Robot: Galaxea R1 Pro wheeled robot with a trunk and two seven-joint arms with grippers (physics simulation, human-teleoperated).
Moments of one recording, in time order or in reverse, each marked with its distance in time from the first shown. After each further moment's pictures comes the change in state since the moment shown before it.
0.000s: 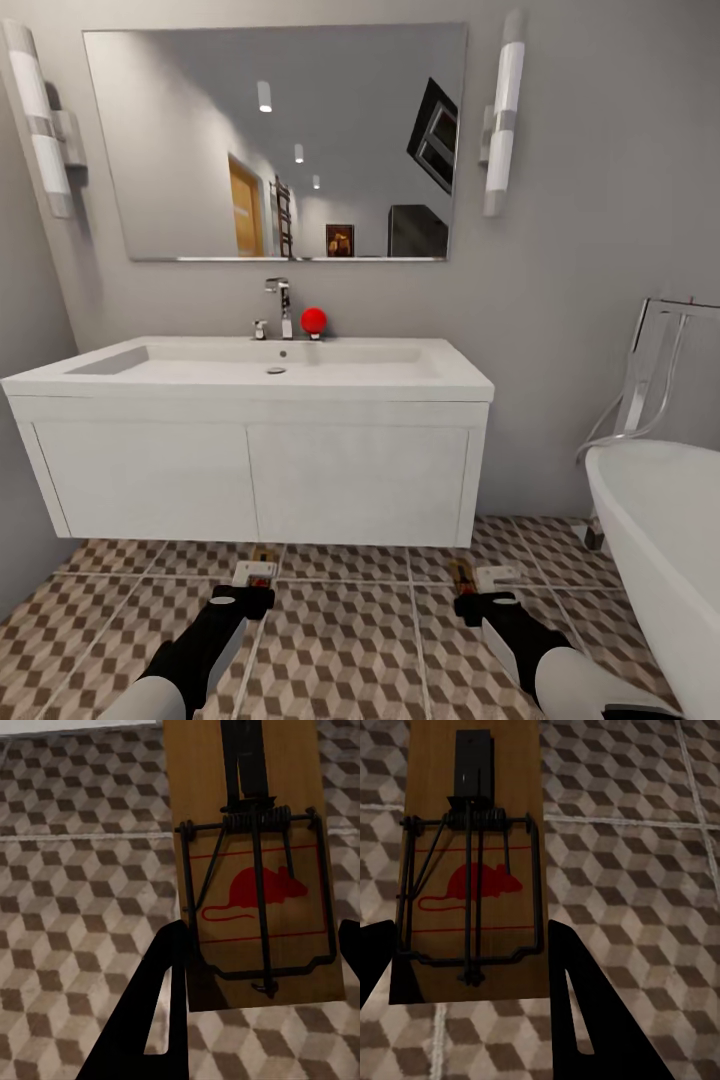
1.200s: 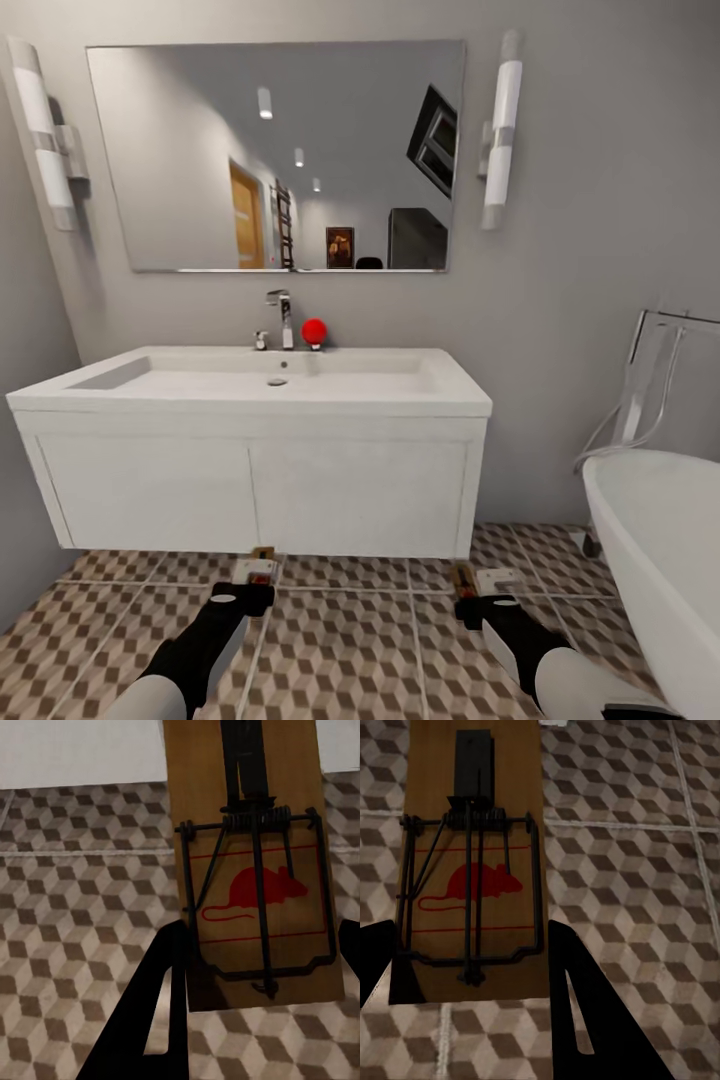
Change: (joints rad) left arm 0.000 -0.001 -0.003 -0.012 -0.003 0.001 0.012; right arm -0.001 0.000 -0.001 0.011 -0.004 0.006 0.000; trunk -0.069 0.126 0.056
